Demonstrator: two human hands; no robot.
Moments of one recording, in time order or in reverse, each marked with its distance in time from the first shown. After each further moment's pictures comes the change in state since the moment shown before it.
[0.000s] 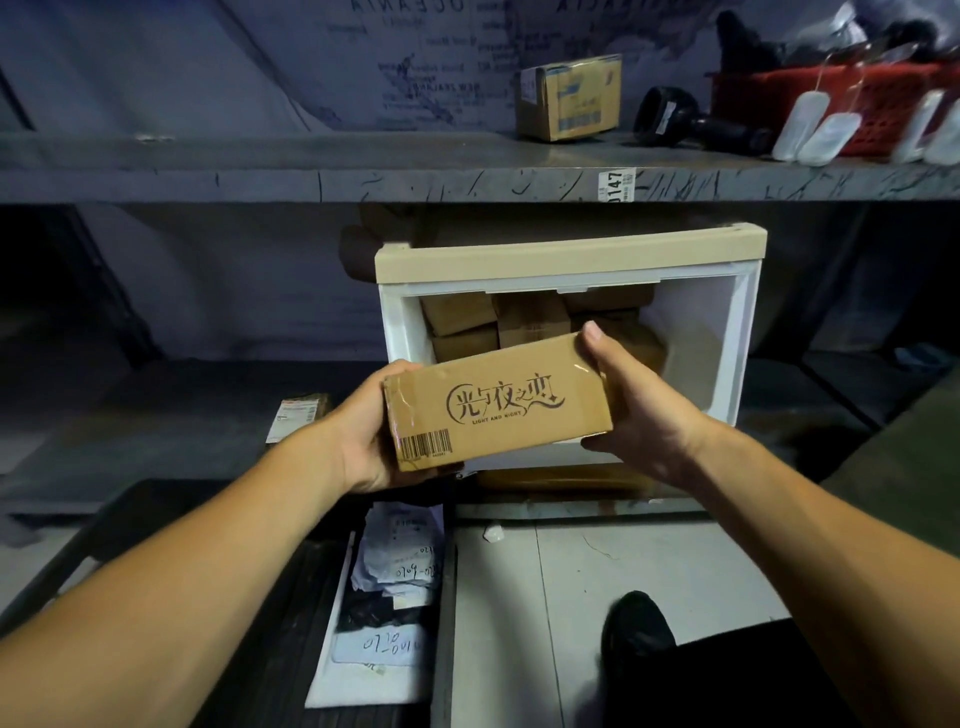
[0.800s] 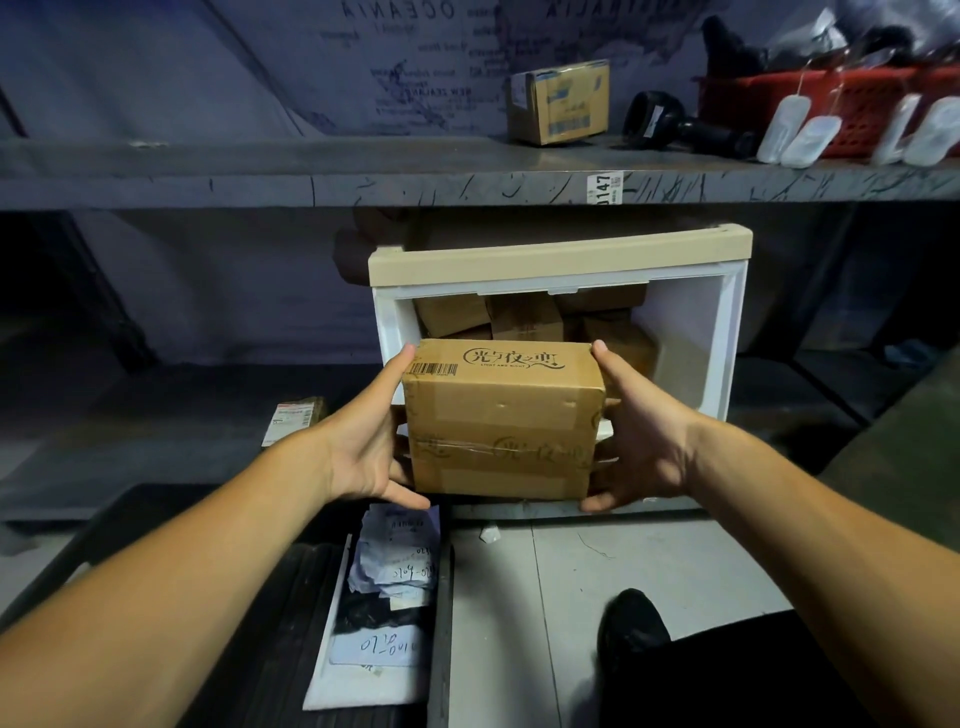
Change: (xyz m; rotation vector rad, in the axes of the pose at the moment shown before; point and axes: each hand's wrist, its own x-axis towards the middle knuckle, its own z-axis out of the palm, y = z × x) left_hand -0.010 -0.004 -0.003 0.168 -0.113 0.006; right_hand -0.015 -0.003 -0.010 0.114 0.087 0.398
